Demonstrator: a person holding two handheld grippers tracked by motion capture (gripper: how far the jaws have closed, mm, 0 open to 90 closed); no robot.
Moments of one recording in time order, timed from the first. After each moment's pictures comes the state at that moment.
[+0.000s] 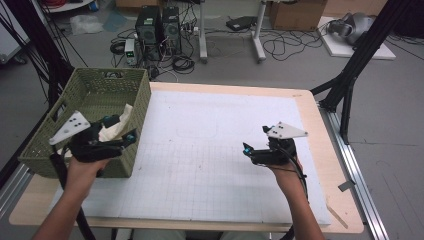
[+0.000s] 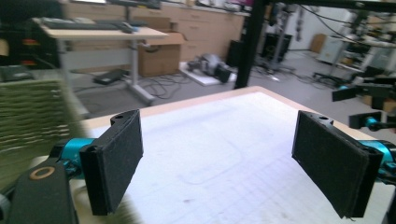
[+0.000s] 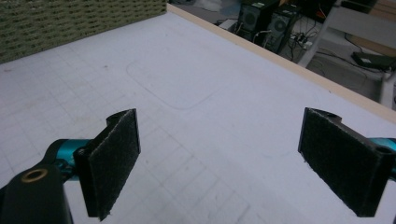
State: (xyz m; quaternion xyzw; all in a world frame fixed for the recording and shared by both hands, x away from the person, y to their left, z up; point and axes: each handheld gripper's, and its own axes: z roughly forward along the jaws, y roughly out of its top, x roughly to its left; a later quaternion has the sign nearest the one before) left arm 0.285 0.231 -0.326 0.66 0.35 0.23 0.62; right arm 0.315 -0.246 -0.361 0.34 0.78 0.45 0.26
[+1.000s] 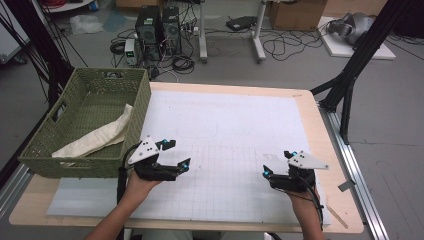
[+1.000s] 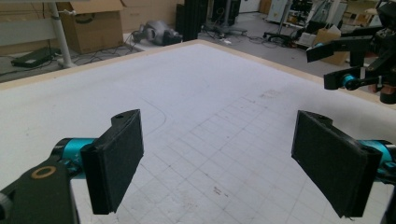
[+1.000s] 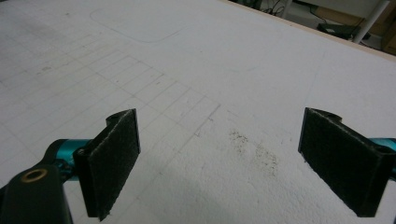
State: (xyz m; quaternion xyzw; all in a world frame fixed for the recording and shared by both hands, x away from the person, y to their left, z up) left arm 0.291 0.128 -0.406 0.73 0.28 0.17 0.60; right arm 0.266 -0.296 -0.412 0.39 0.76 0.43 0.28
